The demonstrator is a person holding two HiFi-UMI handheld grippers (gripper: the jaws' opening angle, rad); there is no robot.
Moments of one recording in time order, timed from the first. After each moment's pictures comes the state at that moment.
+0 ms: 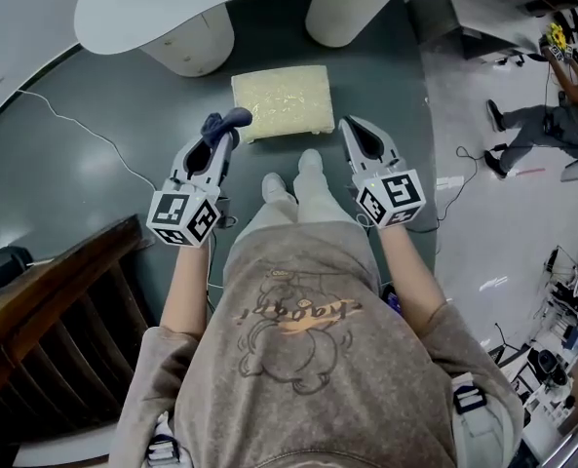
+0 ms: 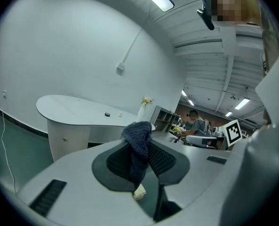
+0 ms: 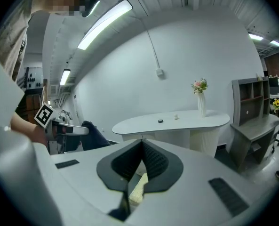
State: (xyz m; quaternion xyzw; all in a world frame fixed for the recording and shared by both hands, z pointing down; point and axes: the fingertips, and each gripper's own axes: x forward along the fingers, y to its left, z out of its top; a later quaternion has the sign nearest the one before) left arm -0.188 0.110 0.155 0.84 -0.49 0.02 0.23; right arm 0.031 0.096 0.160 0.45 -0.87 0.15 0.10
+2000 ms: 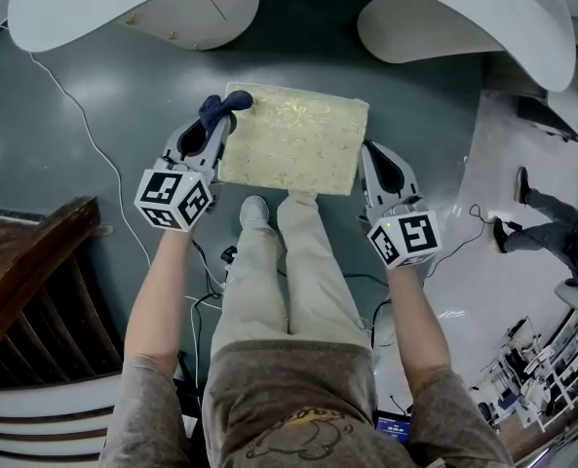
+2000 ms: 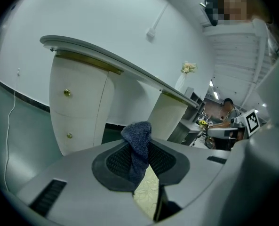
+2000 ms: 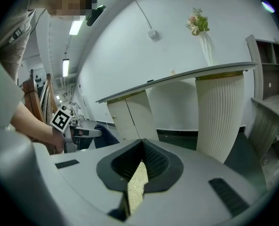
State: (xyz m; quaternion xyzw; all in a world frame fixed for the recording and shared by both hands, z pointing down) left arm -0.192 -0.088 0.471 0.76 -0.57 0.07 0.30; right arm 0.050 -0.099 0.434 0.37 -0.89 0.20 0.16
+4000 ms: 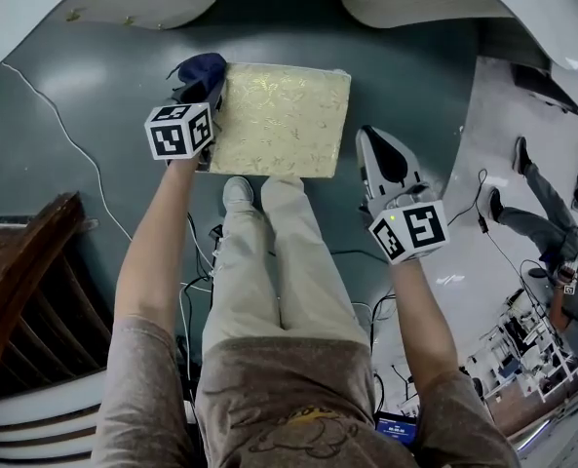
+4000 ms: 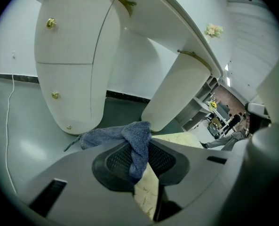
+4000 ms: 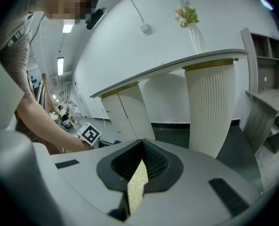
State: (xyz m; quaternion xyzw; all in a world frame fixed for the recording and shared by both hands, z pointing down) left arm -0.155 -0.130 0.635 0.71 -0.54 0.19 0.41; right arm 0.094 -0.104 0.461 0.37 -0.88 0.23 0.18
